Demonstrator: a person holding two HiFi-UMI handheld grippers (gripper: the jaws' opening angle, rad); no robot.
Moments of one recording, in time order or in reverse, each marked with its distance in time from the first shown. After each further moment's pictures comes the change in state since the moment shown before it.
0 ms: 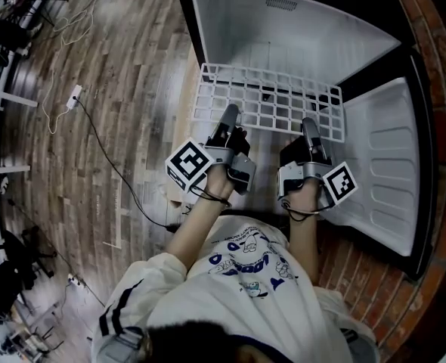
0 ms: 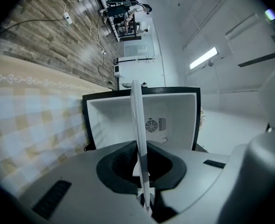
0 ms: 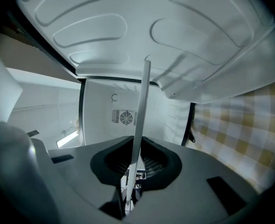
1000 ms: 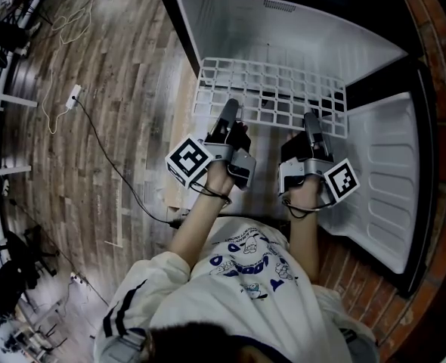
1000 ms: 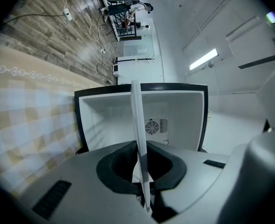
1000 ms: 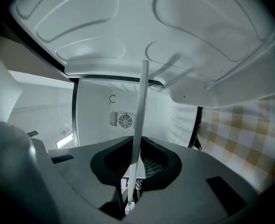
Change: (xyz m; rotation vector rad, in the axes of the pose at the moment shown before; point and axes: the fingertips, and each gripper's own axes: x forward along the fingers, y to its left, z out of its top) left arm 0.061 0.011 0.008 -0.009 -0.008 -0.015; right arm 0.055 -0.009 0.028 -0.002 0.000 0.003
